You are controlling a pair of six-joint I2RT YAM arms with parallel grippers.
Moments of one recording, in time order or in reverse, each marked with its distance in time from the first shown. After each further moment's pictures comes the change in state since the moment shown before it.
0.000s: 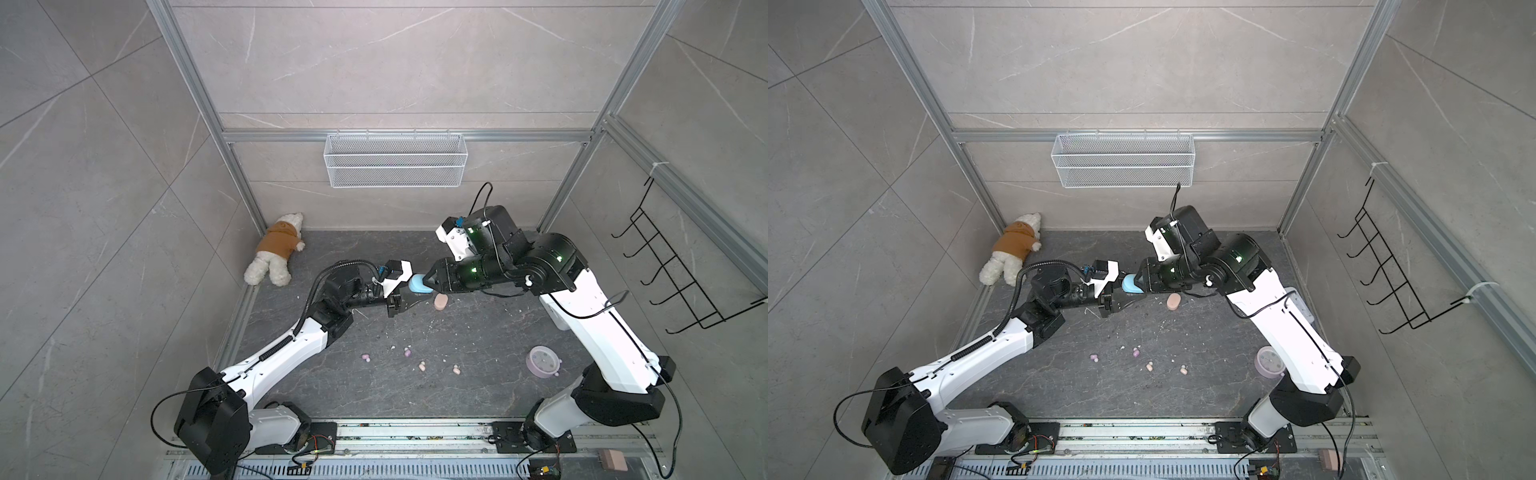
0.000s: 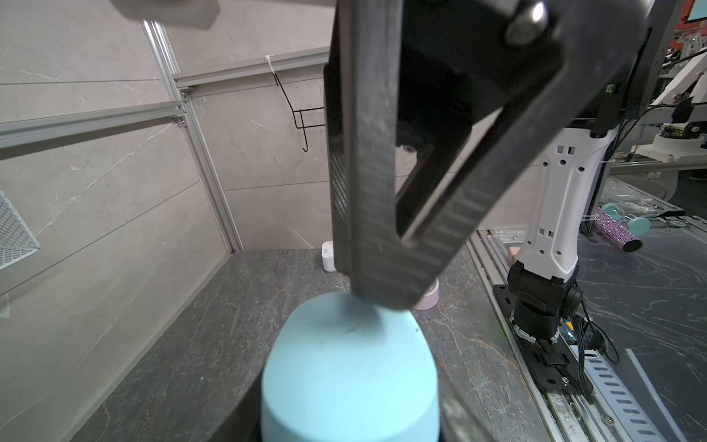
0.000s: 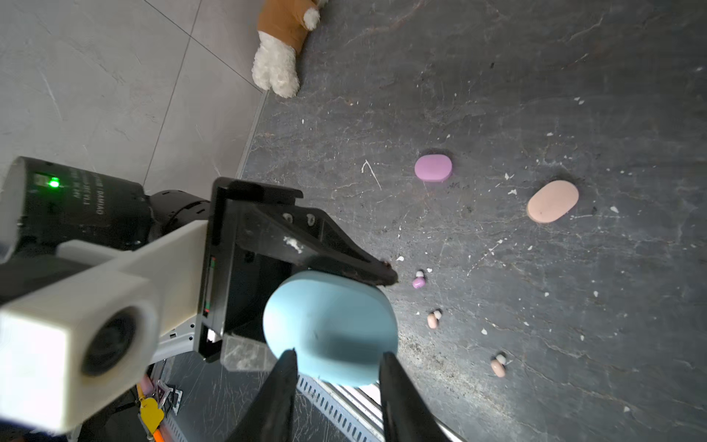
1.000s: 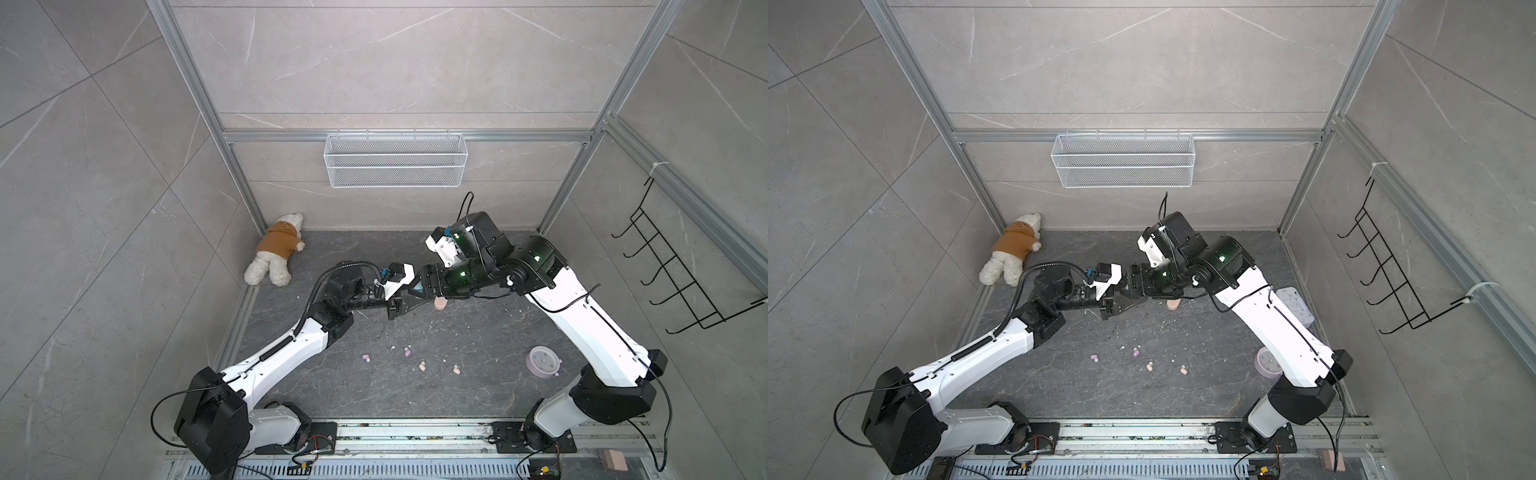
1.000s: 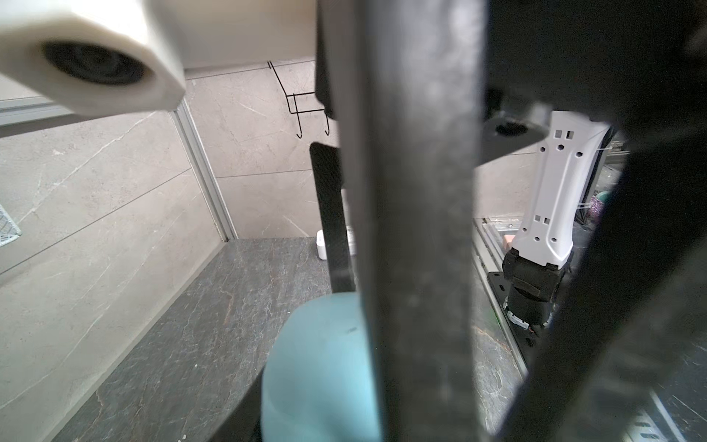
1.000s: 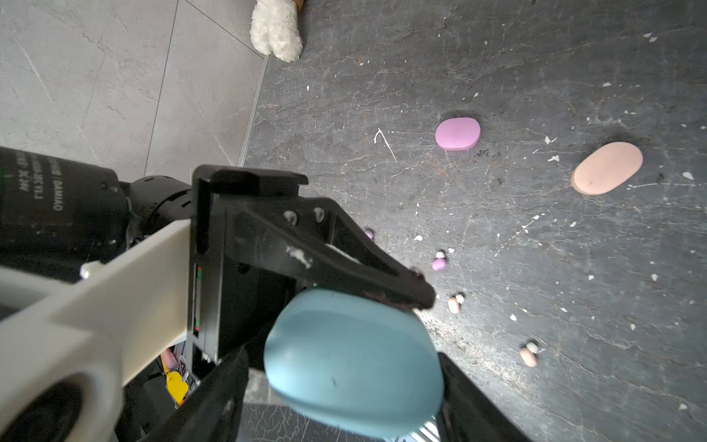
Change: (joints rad) left arm -0.012 0.000 0.000 -0.053 0.000 0.037; right arm 0.002 0.011 -0.086 0.065 -0.077 0.045
